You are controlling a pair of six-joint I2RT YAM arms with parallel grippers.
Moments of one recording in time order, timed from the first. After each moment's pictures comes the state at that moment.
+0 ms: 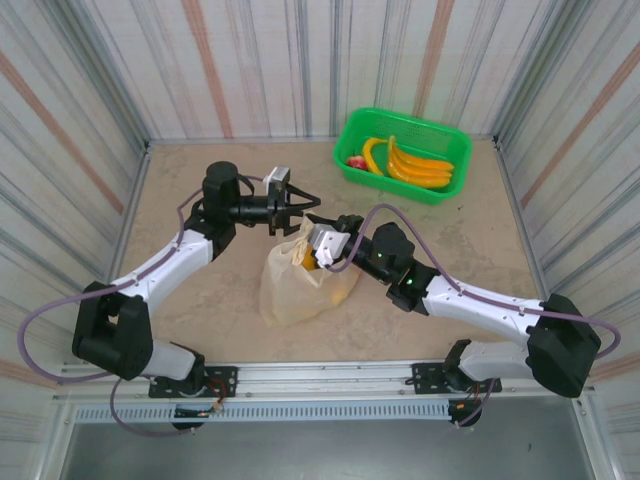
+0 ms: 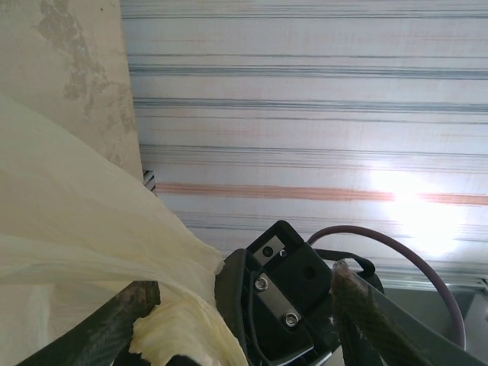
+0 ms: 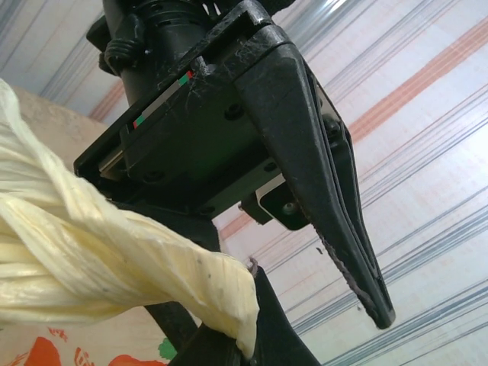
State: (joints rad) left arm -0.41 1.41 0.97 0.29 1.14 -1.41; right arm 0.92 1.22 0.71 0.56 0.04 -0.81
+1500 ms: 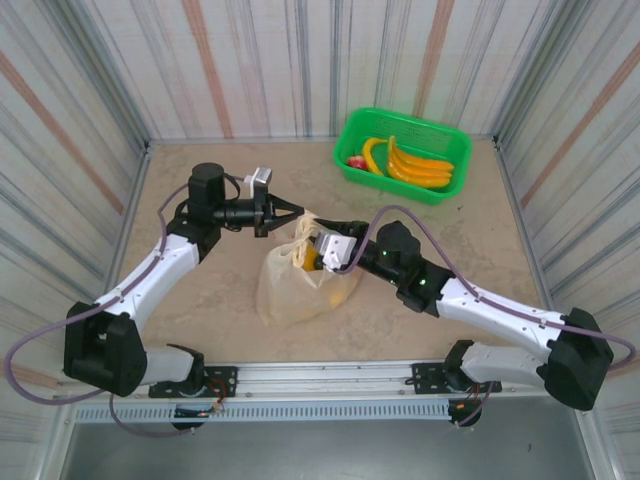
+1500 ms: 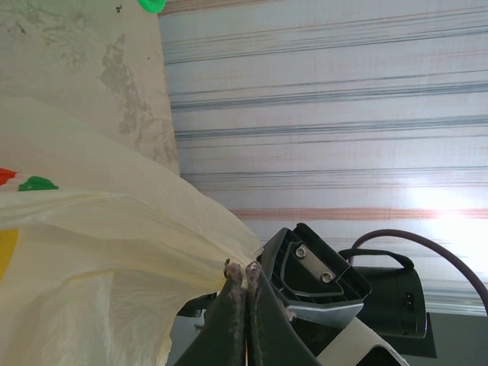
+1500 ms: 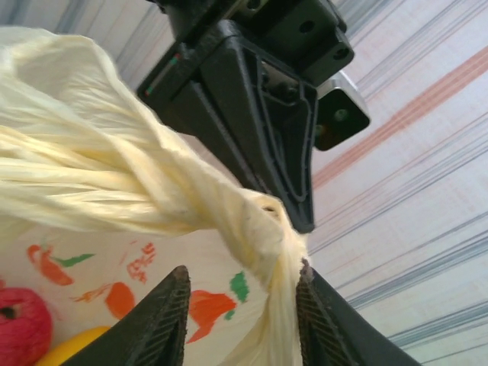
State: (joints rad) left arm -0.33 1.31 0.97 0.02 1.08 -1.15; right arm 0.91 1.11 0.73 0.27 -0.06 -0.77
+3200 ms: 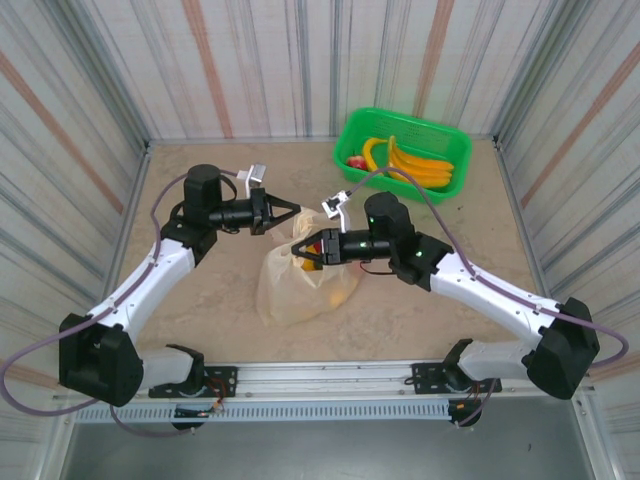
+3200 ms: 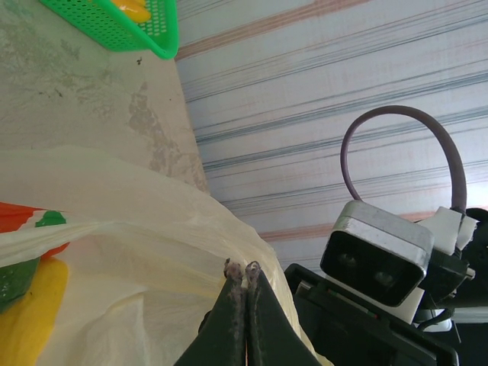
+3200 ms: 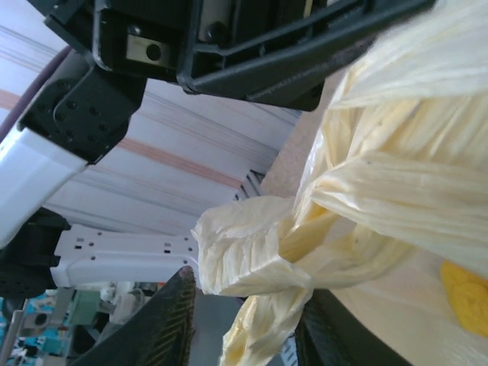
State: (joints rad) left arm -0.33 1.25 0.97 -0.04 0.98 -0.97; right arm 0.82 1.24 0.97 -0.03 -0.63 0.86
